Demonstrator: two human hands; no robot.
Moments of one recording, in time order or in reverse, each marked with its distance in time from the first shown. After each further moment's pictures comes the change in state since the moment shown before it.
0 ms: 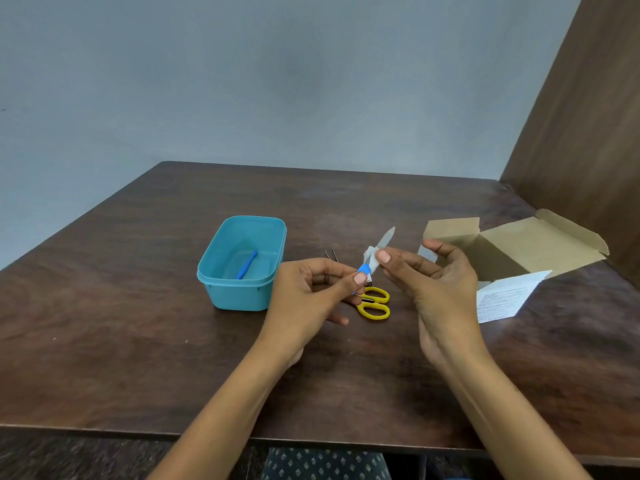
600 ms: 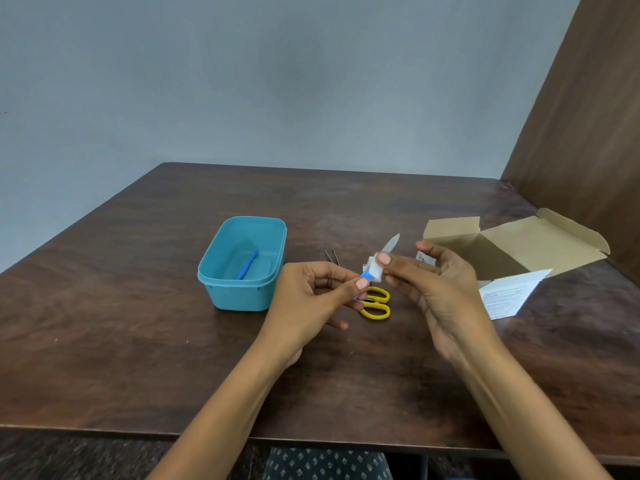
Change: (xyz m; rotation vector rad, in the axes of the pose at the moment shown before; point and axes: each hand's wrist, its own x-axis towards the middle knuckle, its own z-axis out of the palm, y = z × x) left_hand 0.000 -0.001 -0.002 0.058 -0.047 -0.025; right_hand 0.004 -0.010 -0.006 -0.006 -0.077 0.163
